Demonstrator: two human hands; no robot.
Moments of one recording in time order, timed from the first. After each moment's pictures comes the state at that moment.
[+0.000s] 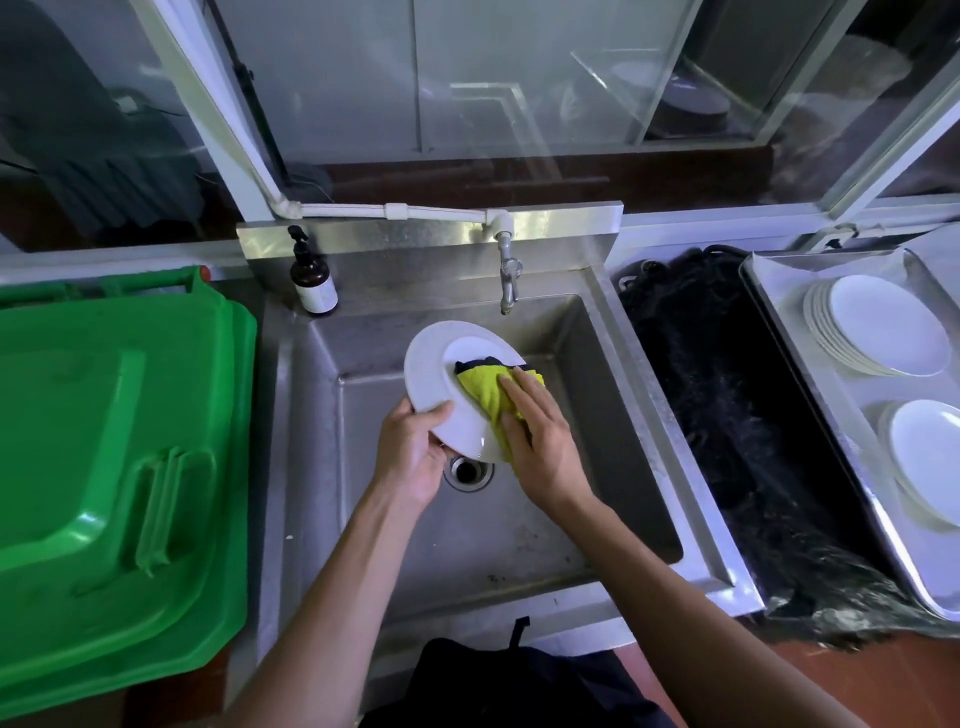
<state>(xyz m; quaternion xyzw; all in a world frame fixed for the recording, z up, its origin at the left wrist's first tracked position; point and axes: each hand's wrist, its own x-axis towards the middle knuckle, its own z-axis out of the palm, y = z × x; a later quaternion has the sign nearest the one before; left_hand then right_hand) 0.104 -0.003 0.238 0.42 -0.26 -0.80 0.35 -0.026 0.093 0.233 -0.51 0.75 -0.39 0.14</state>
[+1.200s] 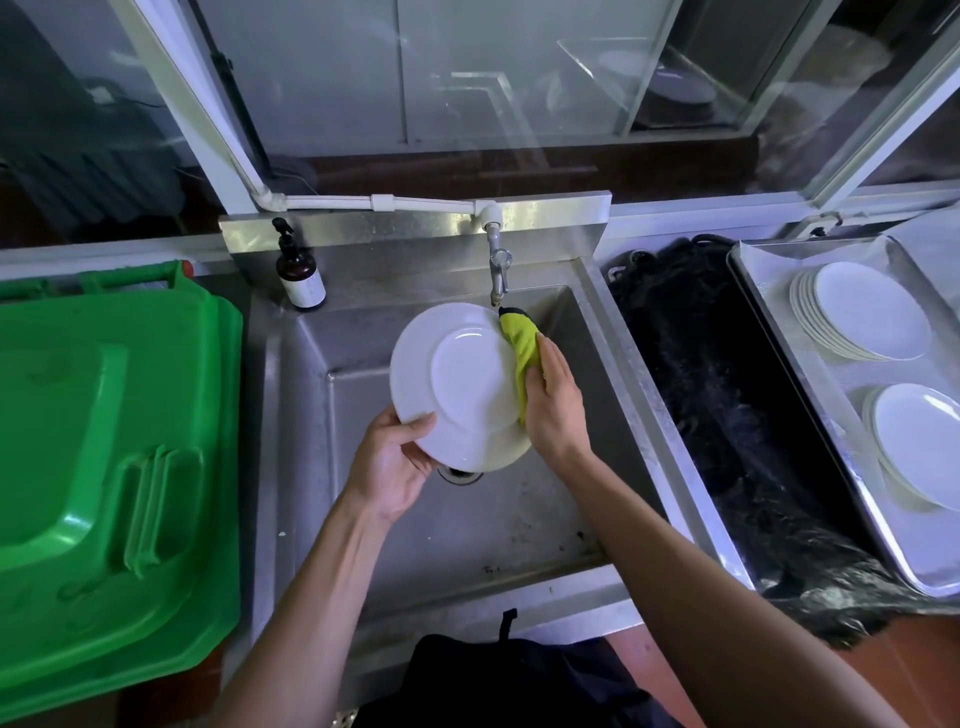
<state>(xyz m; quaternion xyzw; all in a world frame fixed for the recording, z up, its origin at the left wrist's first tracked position) 0.133 0.001 0.222 0.29 -0.27 -0.86 0.31 -0.049 0.072 0.249 -0.35 0.79 -0.45 0.23</state>
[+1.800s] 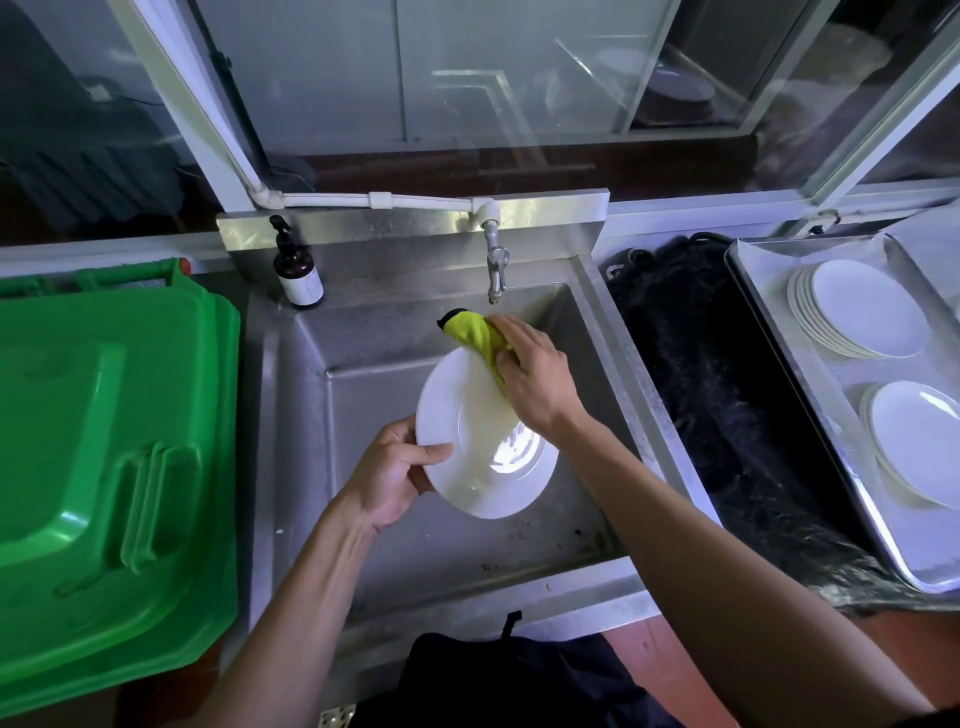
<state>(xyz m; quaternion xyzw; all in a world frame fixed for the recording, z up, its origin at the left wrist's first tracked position) 0.144 0.006 0.220 0.32 -0.38 -0.85 0.19 -0.060 0.050 0.270 -0.51 0.78 -0.31 0.18</state>
